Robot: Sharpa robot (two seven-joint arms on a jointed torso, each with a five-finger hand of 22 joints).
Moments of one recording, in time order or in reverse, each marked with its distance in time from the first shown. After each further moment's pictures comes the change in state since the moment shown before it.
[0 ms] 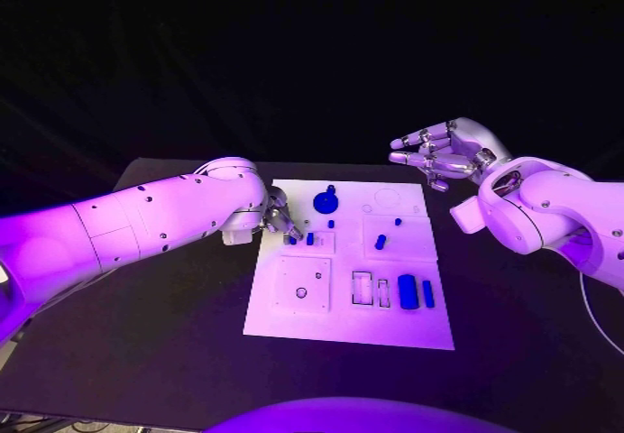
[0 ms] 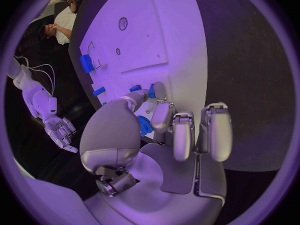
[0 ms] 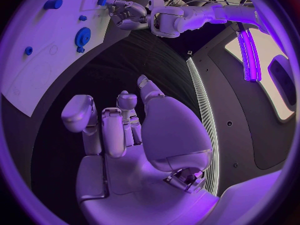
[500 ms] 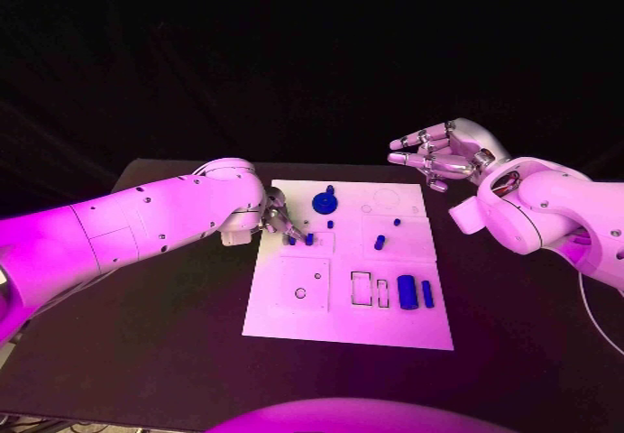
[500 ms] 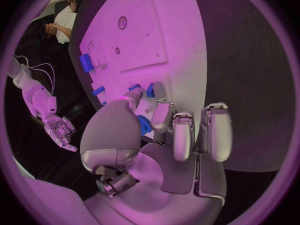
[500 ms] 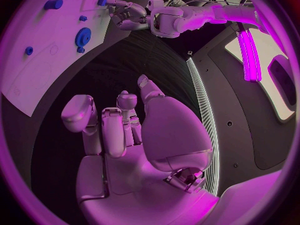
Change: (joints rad) left arm -0.002 -0.003 0.003 -0.001 0.002 -0.006 0.002; left_hand -0.021 -0.021 -0.245 0.082 -0.121 0.014 0.007 -0.017 -0.010 0.000 0.000 0.000 0.010 0.000 0.000 0.000 0.000 0.000 0.000 0.000 0.004 0.000; right arm 0.000 -0.001 0.000 0.000 0.000 0.002 -0.001; right_hand 0.000 0.000 -0.004 0.004 0.000 0.000 0.000 0.000 0.000 0.000 0.000 0.000 0.000 0.000 0.000 -0.004 0.000 0.000 0.000 0.000 0.000 -0.003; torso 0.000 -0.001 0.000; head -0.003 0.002
